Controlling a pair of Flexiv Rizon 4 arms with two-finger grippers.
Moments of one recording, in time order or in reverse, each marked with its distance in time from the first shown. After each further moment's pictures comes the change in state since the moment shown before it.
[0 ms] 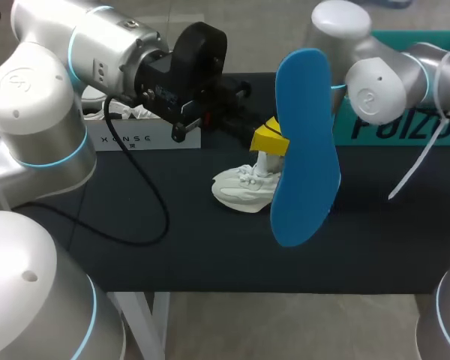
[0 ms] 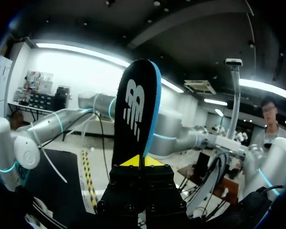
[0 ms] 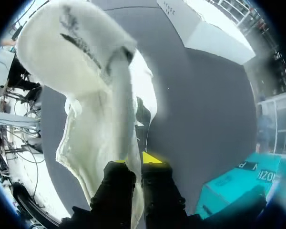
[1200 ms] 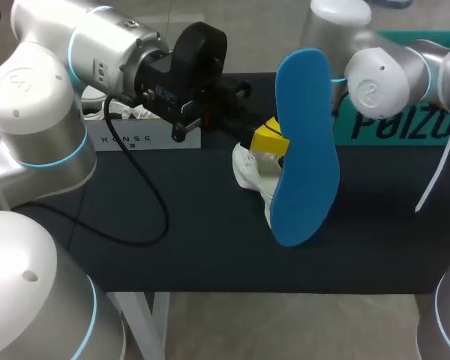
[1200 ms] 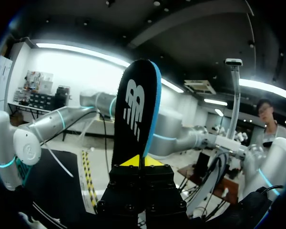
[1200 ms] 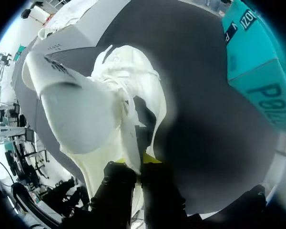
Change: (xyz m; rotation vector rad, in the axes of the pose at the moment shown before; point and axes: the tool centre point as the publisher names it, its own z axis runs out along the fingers) left arm 0.000 0.000 0.000 0.000 0.000 0.000; right arm 0.051 0.027 -0.022 0.009 0.107 1.166
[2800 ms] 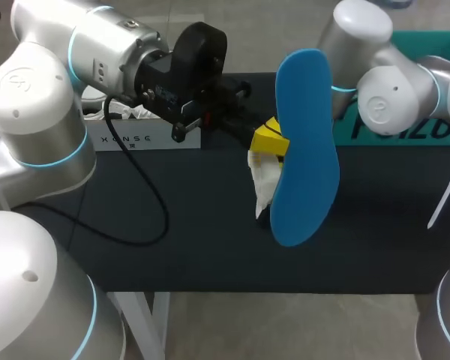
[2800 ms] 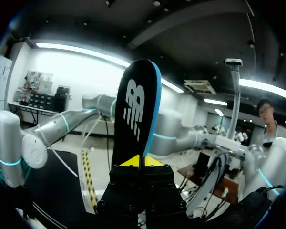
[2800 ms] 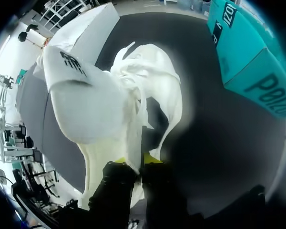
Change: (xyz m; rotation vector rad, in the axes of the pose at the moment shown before) left arm 0.000 0.000 0.000 0.000 0.000 0.000; right arm -0.001 0.027 0.003 -0.135 0.070 0.099
